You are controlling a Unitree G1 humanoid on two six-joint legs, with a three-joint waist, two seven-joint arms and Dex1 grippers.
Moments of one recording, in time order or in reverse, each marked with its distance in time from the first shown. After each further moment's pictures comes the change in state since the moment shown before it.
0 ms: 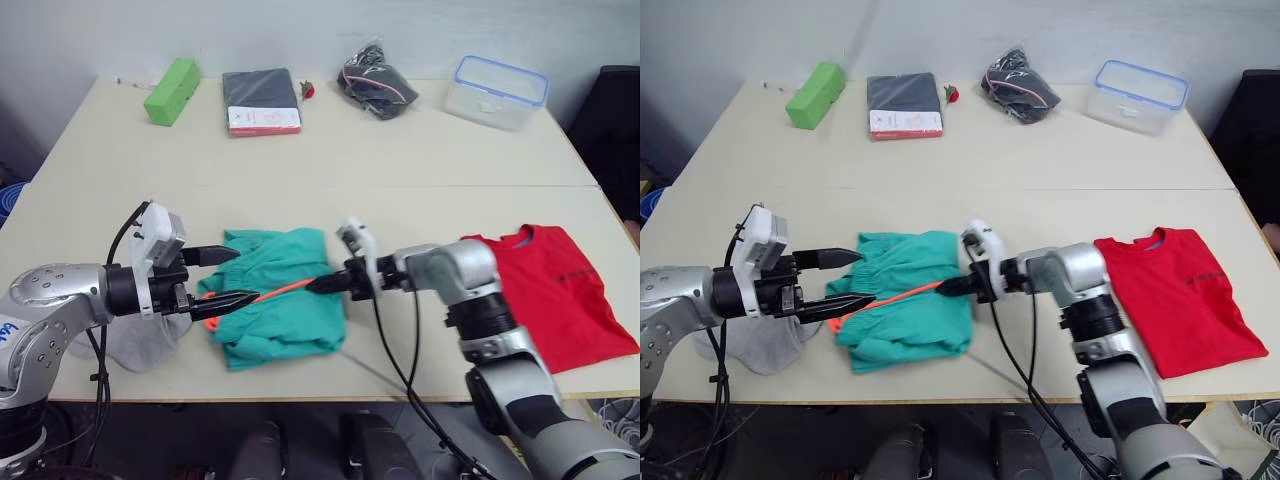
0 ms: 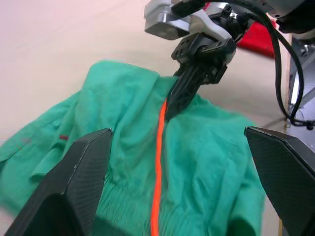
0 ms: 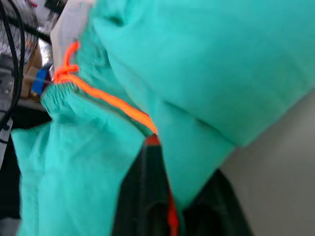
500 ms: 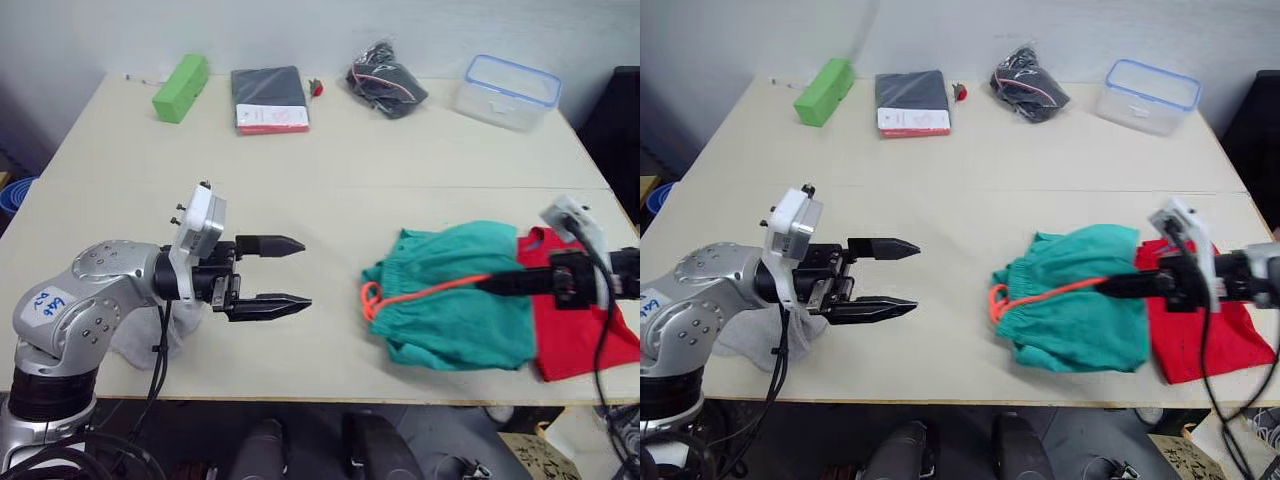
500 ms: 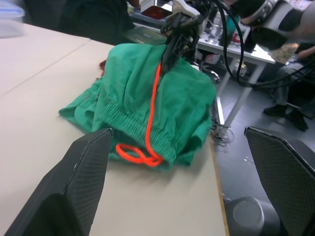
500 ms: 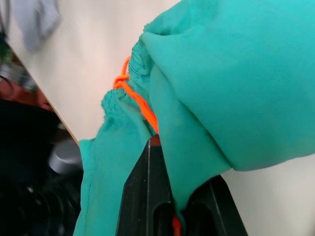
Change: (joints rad) left arm -0.191 -0.103 -0.204 0.045 -0.085 -0.072 -0.110; right arm 0.423 -0.914 -0.306 -0.155 0.175 -0.079 0.364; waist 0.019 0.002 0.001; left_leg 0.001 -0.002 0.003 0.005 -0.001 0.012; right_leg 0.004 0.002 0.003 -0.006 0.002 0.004
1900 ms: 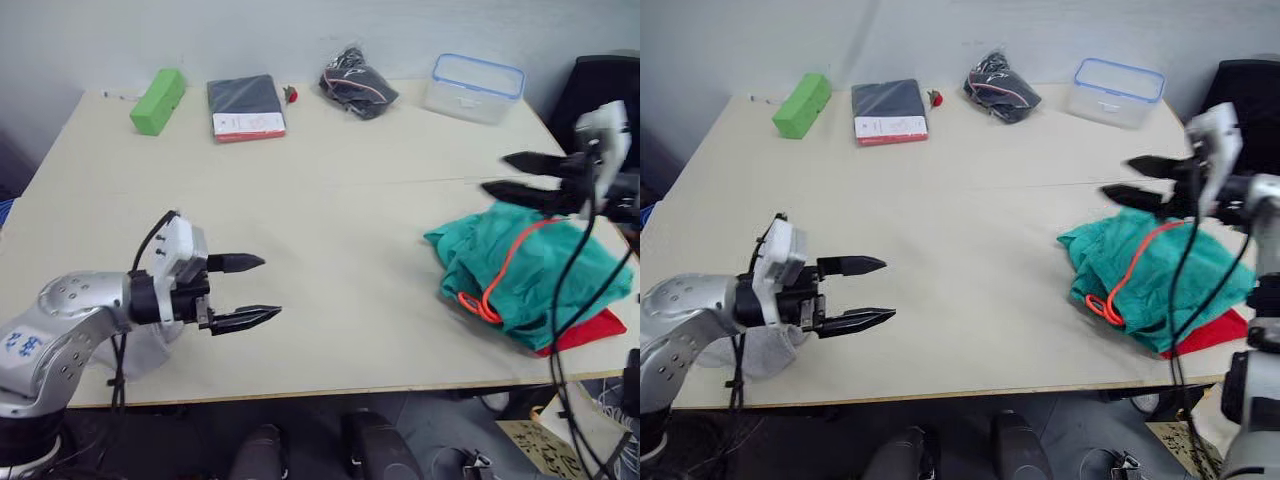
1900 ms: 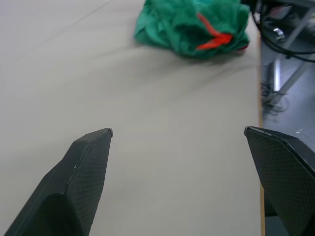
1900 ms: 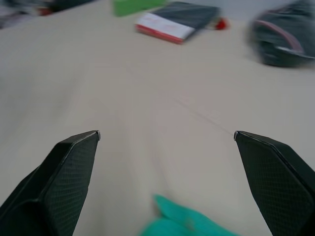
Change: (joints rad) left arm 0.365 0.127 0.188 -0.142 0.116 -0.051 0.148; right arm -0.420 0.418 0.101 0.358 -0.220 -0.667 0.020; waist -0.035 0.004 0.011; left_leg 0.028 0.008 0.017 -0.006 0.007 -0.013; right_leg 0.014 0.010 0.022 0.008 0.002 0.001
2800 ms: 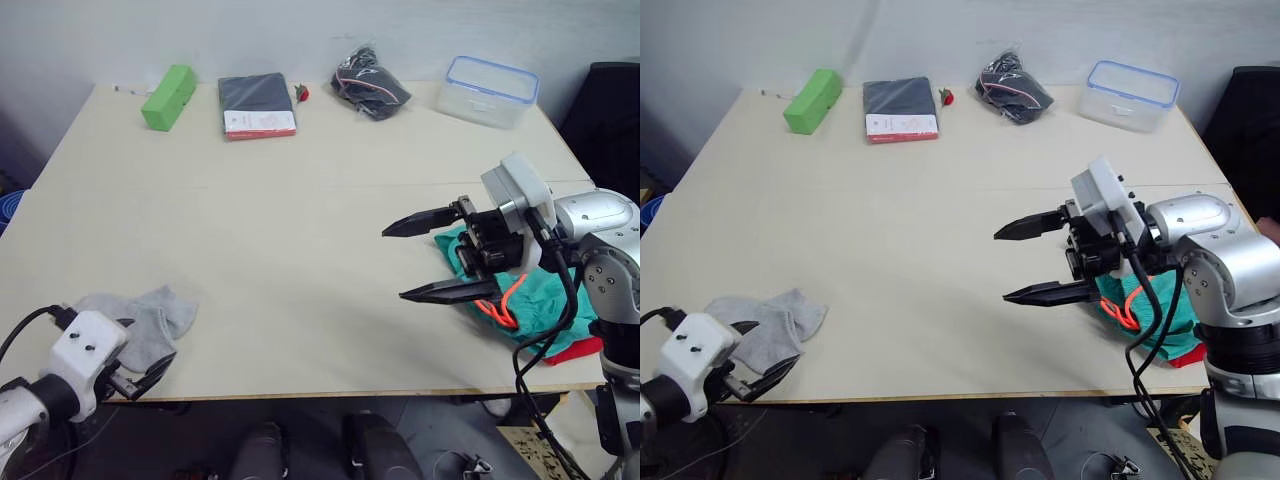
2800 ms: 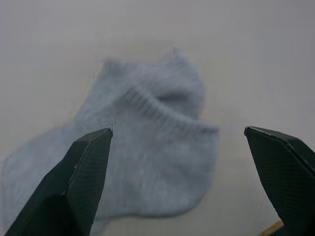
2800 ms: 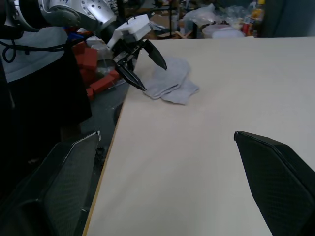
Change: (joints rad) left arm 0.682 -0.169 0.346 -0.170 0.457 -0.170 0.283; right arm 0.132 0.063 0.080 -0.547 0.236 0.095 0.109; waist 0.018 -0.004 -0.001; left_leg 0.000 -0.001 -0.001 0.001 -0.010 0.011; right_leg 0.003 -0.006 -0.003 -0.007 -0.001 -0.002
